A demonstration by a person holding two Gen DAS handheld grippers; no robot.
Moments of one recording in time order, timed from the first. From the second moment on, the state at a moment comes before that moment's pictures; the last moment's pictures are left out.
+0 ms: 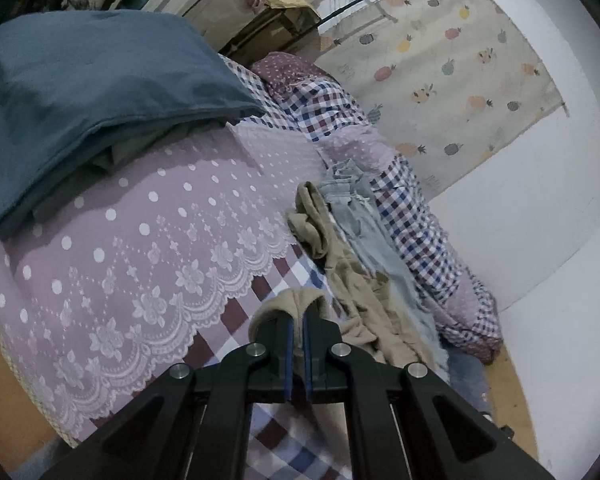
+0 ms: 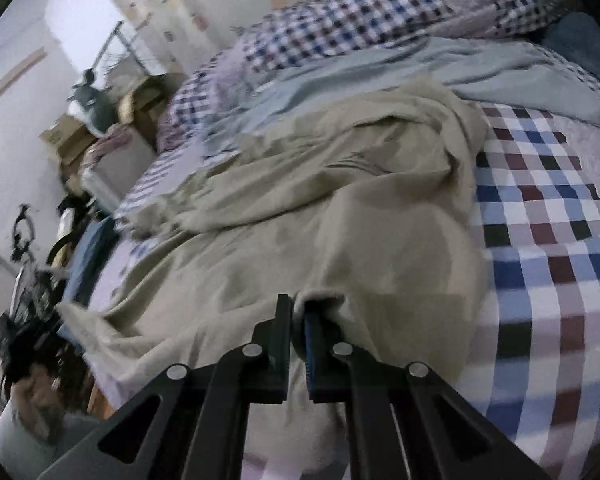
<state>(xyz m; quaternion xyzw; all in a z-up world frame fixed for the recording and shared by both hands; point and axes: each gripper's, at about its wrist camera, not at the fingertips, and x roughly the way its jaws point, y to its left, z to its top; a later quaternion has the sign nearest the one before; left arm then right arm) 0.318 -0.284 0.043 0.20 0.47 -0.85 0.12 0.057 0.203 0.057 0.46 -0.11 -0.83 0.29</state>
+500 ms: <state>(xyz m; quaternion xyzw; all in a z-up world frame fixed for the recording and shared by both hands) 0.322 -0.289 0.034 0.22 0.47 -0.84 0.13 0.136 0.254 0.065 0.48 -0.11 -0.83 0.28</state>
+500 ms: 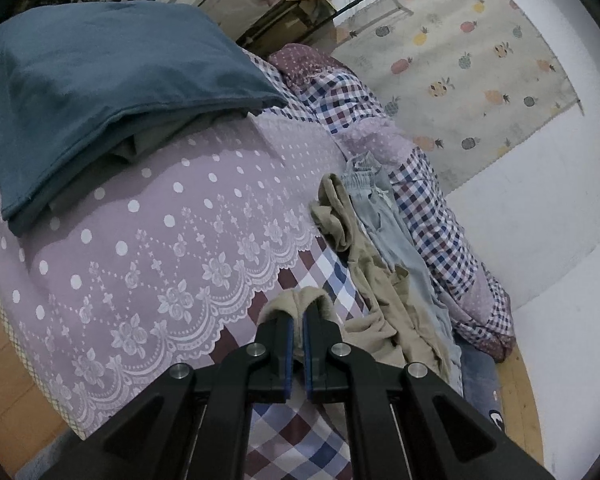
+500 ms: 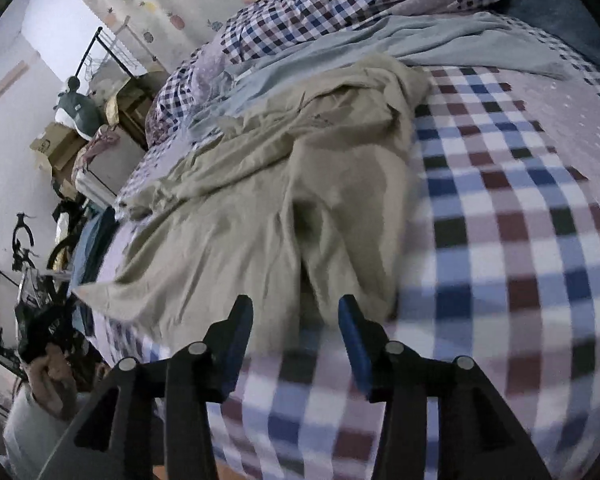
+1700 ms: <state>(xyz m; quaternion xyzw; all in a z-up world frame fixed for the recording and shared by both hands) 0.326 -0.295 0.024 0.25 0.46 -0.84 0.16 0.189 0.200 0.038 0.42 0.13 -0.86 0.25</state>
